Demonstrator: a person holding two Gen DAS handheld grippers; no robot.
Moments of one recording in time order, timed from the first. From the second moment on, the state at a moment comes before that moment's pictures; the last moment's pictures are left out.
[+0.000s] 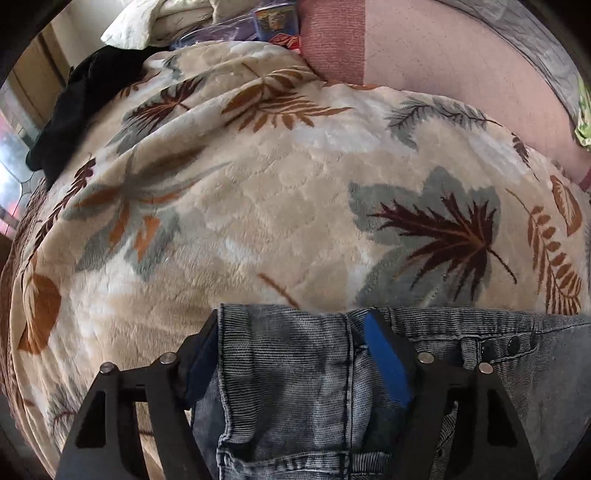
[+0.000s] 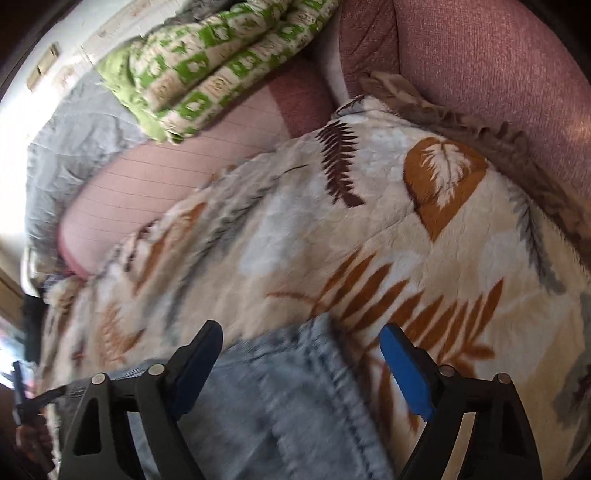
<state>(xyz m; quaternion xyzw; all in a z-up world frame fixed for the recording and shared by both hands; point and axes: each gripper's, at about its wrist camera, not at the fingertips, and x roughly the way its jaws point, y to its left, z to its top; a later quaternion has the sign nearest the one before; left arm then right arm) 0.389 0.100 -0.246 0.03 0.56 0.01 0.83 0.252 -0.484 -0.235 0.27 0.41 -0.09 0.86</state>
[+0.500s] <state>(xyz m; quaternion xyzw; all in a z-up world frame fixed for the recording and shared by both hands) 0.352 0.089 -0.197 0.06 0.49 -0.05 0.87 0.252 -0.453 -0.233 0.20 0.42 -0.10 0.88</state>
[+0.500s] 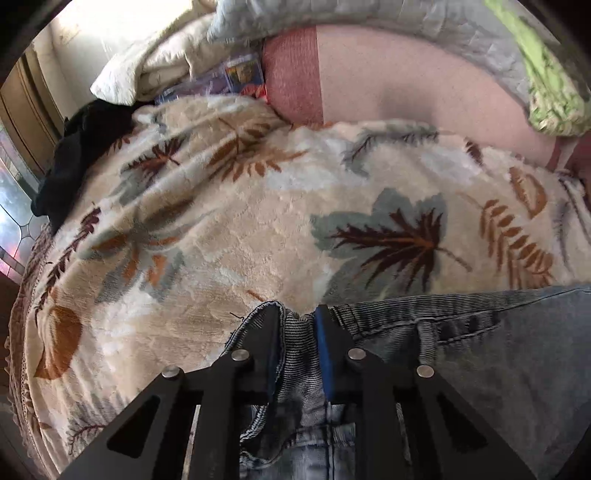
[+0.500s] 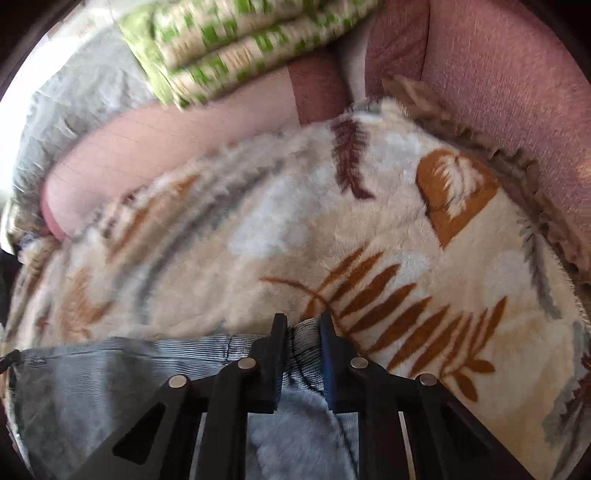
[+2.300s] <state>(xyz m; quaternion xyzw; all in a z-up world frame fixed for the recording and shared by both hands) 0.062 0.055 -0.163 0.04 0.44 -0.13 0.89 0.059 -0.495 -0.245 0.27 0.49 -0.09 0.82</state>
